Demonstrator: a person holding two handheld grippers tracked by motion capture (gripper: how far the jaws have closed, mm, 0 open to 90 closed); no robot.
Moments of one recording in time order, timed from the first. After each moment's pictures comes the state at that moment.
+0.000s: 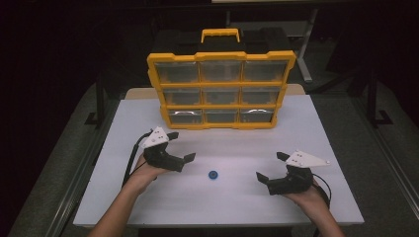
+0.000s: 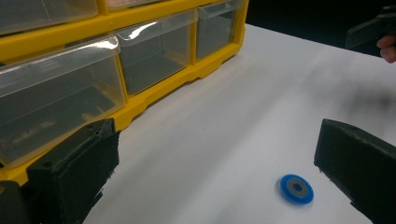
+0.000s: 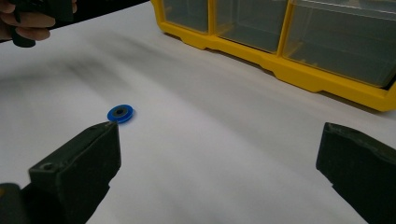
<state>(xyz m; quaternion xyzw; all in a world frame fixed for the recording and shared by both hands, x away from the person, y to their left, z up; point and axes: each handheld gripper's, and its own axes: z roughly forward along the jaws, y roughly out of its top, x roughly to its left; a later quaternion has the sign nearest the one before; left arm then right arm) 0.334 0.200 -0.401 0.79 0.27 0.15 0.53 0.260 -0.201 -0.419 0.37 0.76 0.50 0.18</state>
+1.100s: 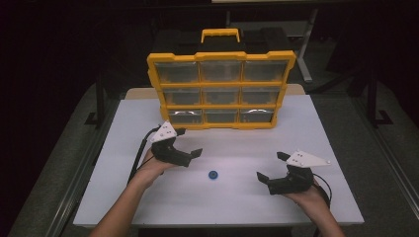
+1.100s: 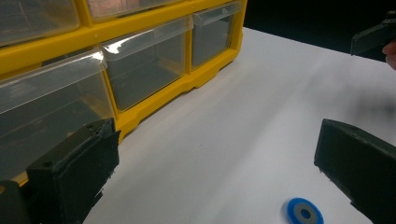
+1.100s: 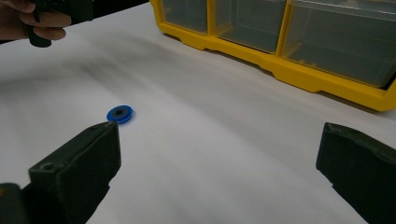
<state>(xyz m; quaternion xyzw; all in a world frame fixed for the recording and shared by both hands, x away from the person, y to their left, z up) 0.350 0.181 -0.401 0.79 0.27 0.15 0.53 0.261 -0.203 -0.419 0.37 0.76 0.50 0.18</state>
